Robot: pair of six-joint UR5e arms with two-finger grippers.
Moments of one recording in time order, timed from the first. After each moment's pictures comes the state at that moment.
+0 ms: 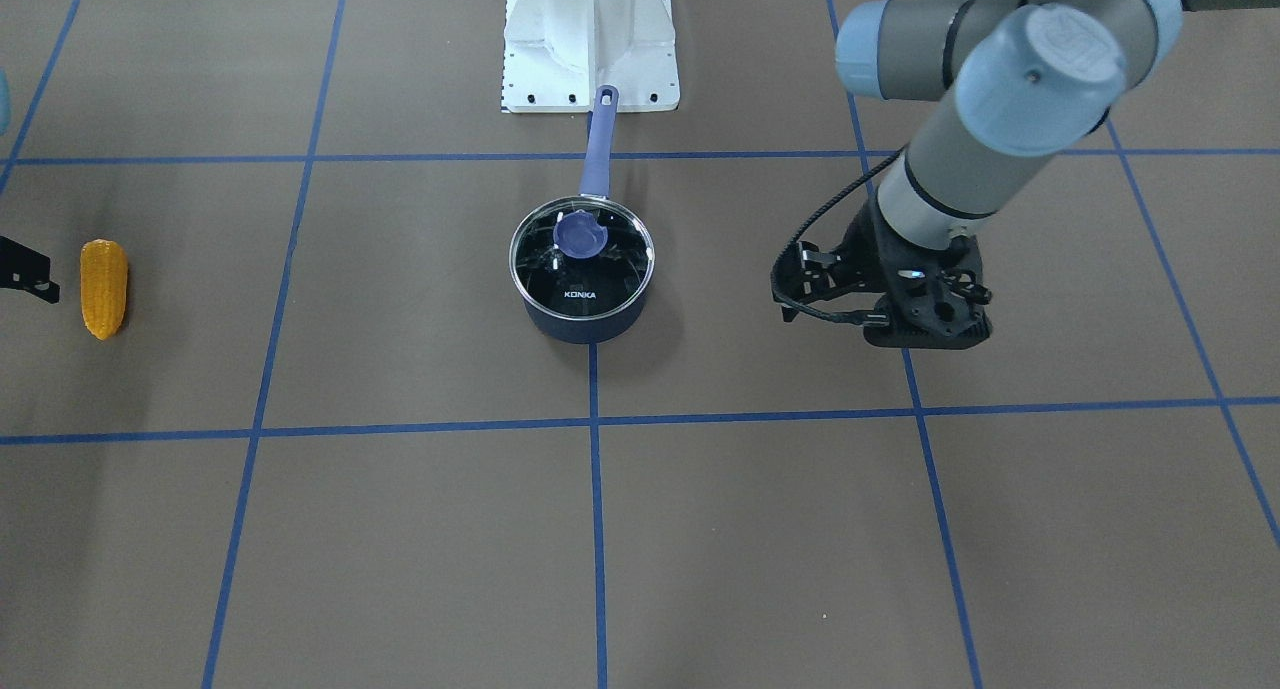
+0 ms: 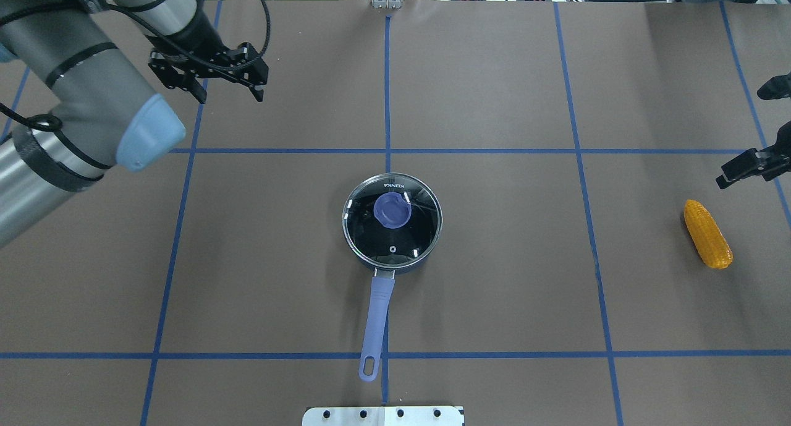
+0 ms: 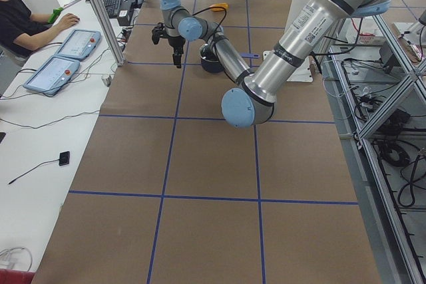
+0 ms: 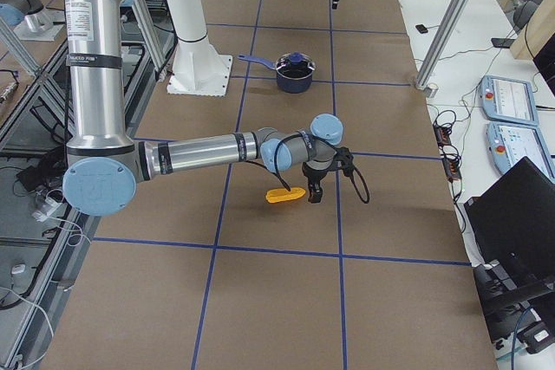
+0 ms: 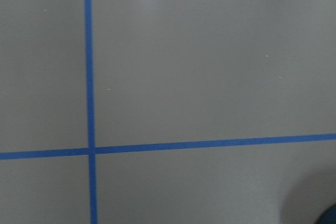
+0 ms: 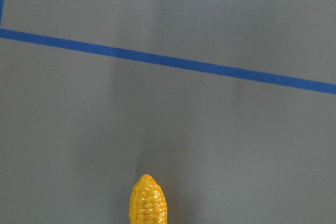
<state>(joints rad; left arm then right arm) -0.90 -2.29 -1.68 -1.43 -2.21 -0.92 1.17 -1.58 1.70 -1.39 2.33 0.31</state>
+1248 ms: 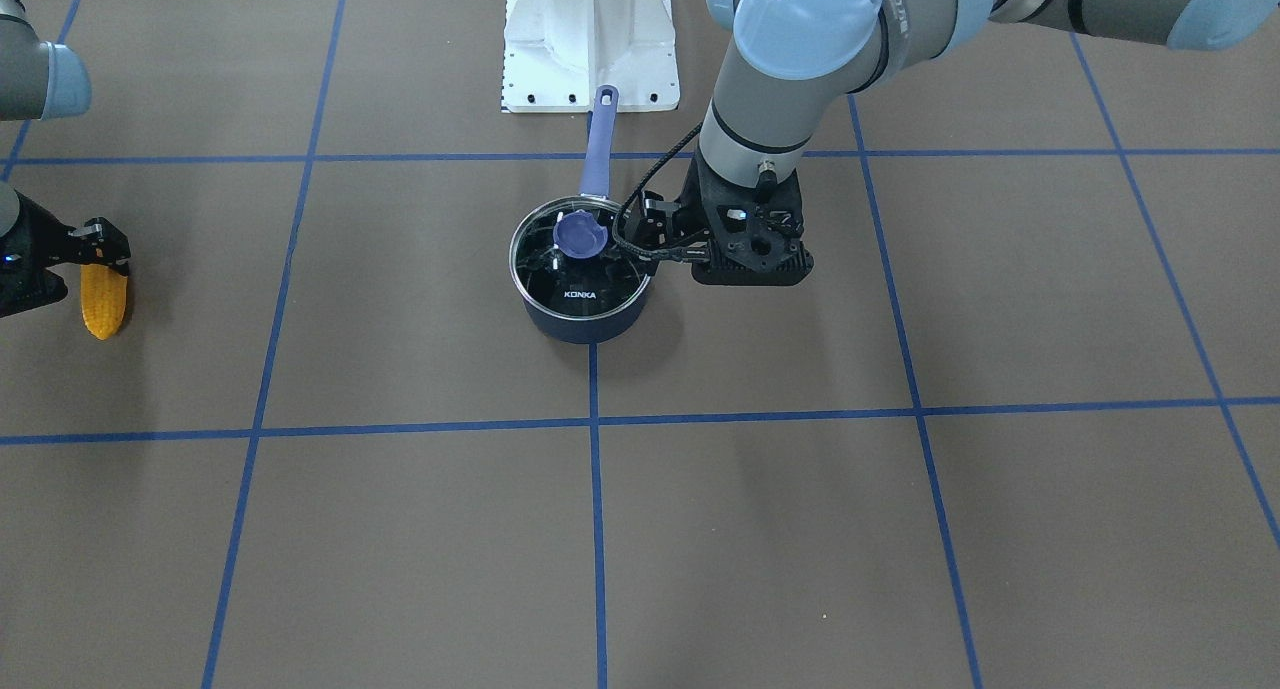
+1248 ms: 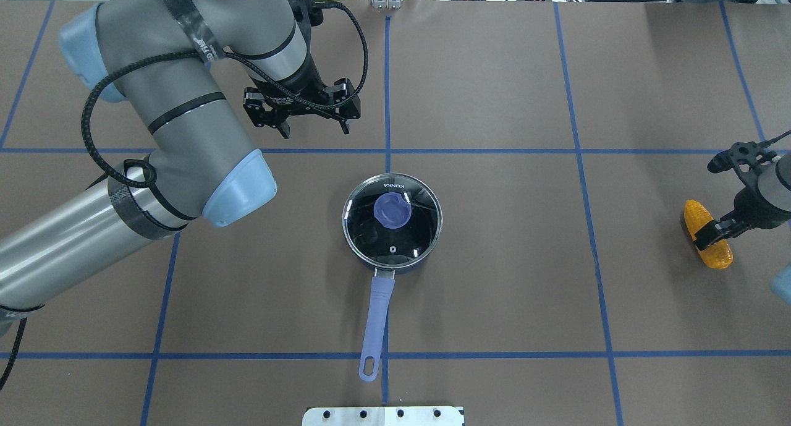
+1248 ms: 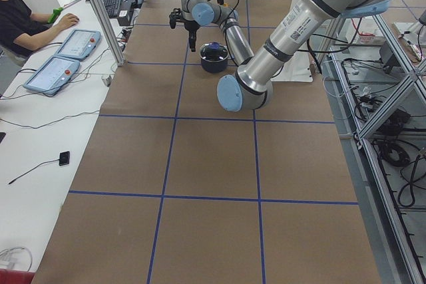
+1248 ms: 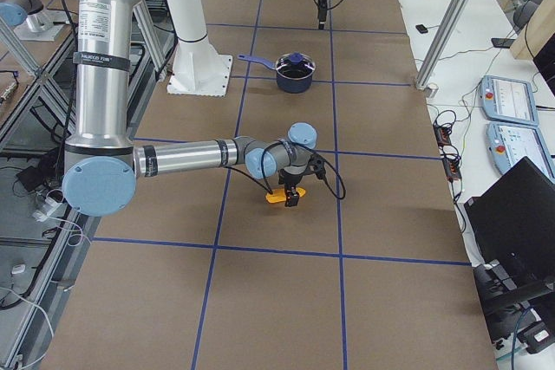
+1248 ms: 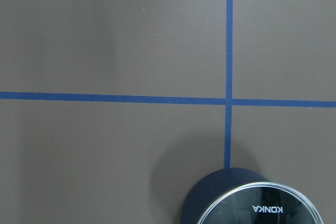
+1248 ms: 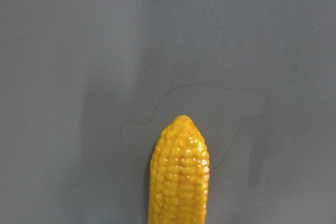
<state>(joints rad) -0.77 -2.40 -1.69 -1.40 -2.13 -1.07 0.96 -1.68 1.70 -1.27 2.22 0.33</state>
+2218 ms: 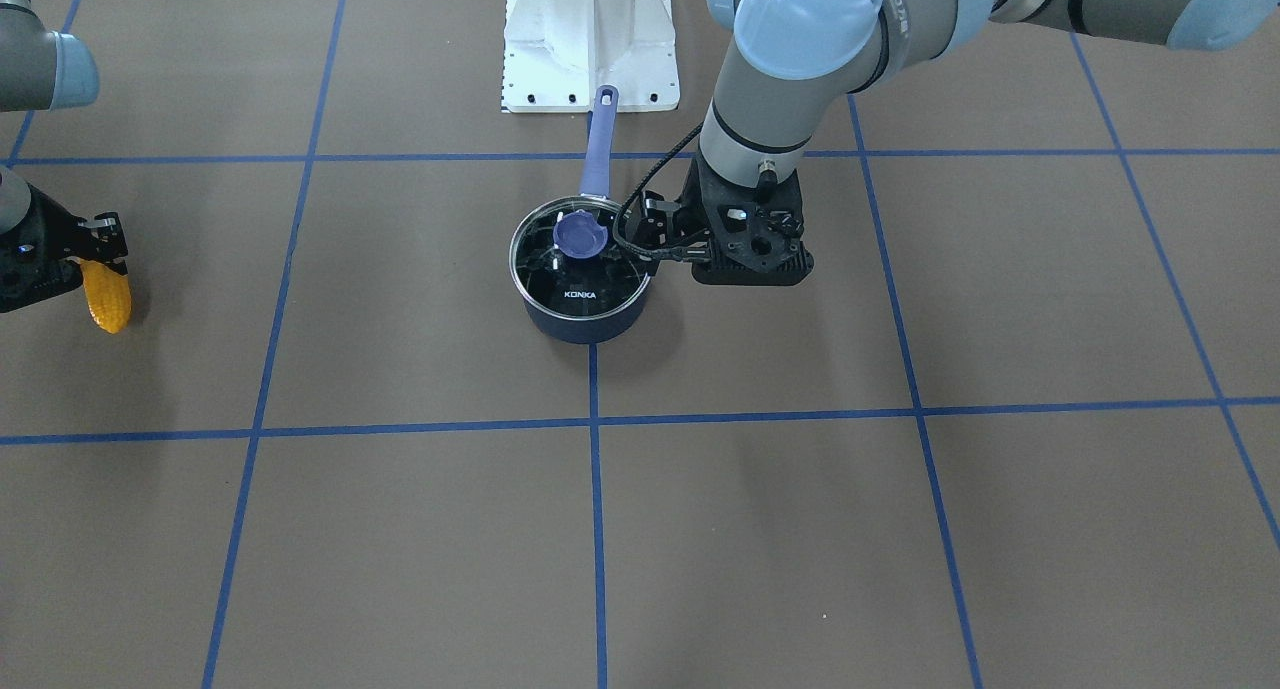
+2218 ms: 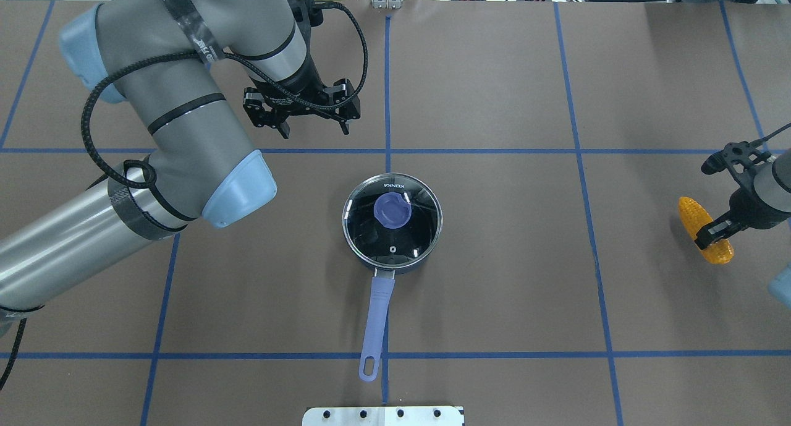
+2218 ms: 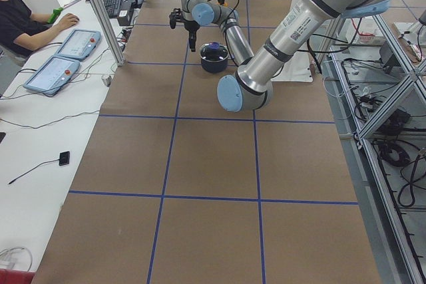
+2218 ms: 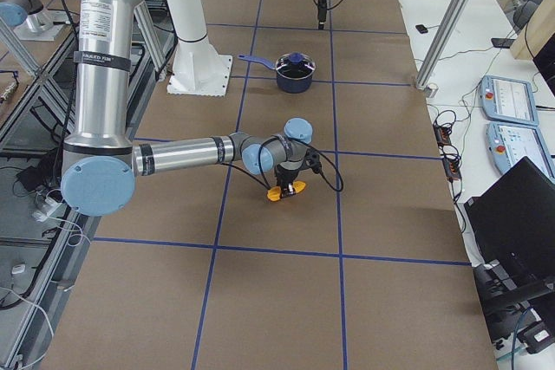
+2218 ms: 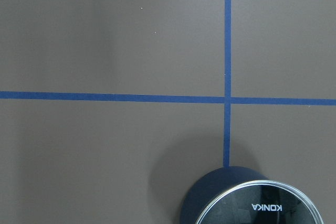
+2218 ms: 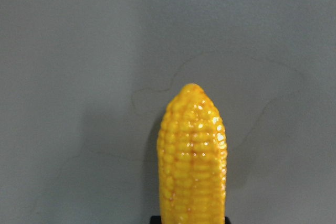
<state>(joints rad) -0.77 -2.40 -1.69 -1.40 -2.13 -1.07 0.96 -1.67 1.75 -1.29 2.24 0.30</state>
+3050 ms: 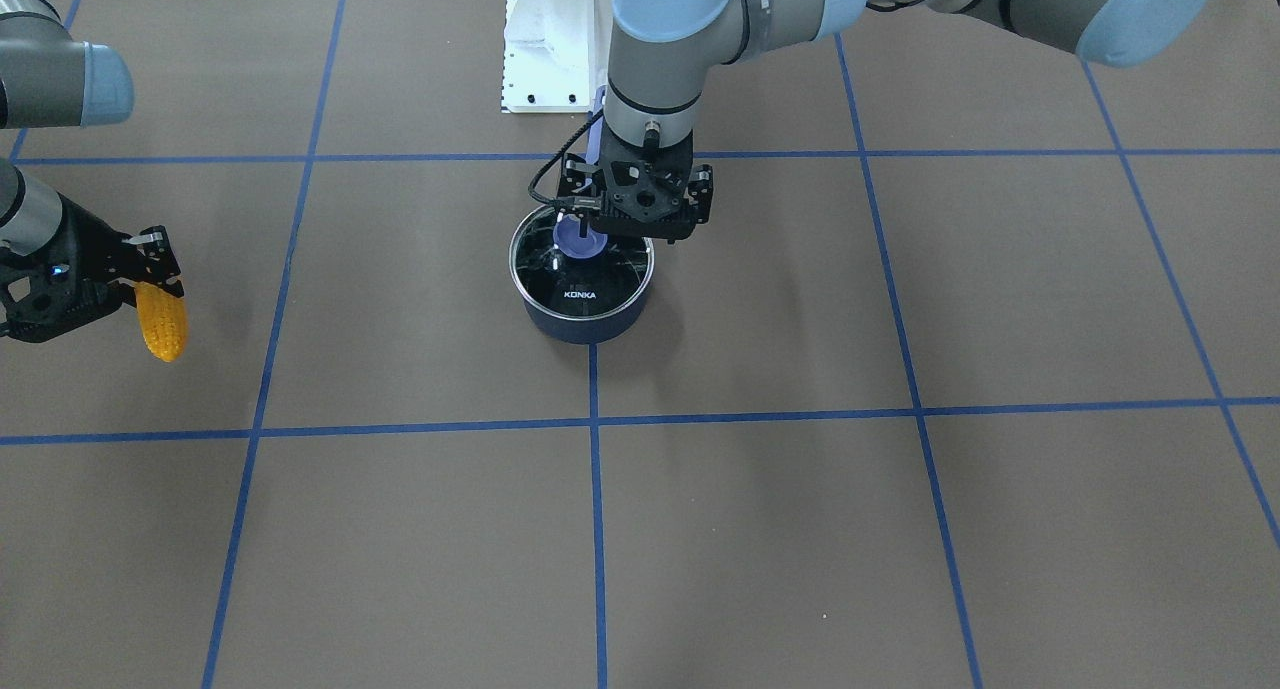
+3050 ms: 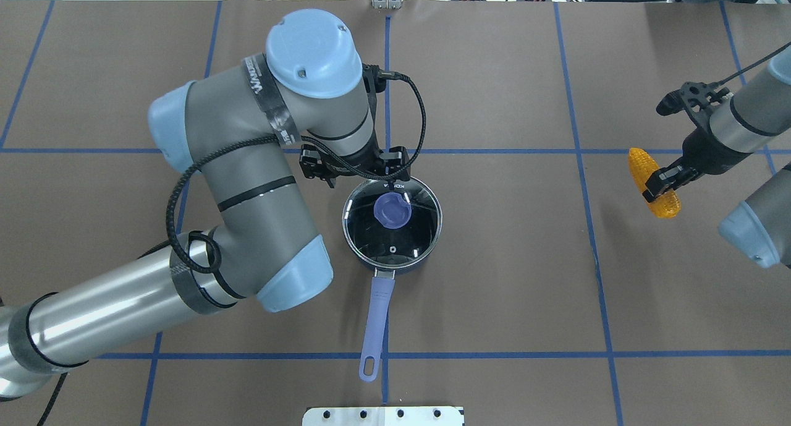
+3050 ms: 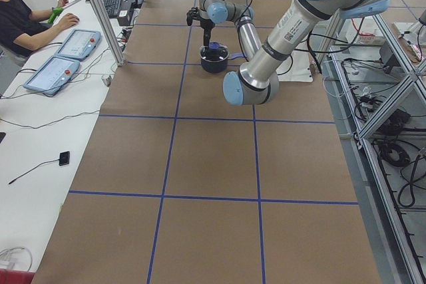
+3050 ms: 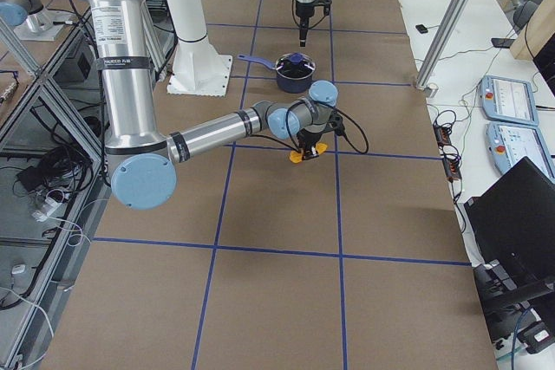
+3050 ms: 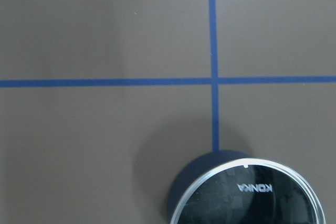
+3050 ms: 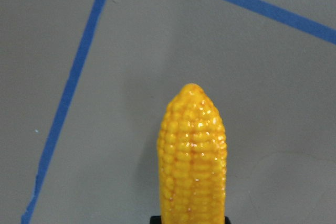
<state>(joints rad) -0.57 -2.46 -1.67 -1.38 -1.96 -1.09 1.00 -1.44 1.79 -1.48 2.32 0.32</state>
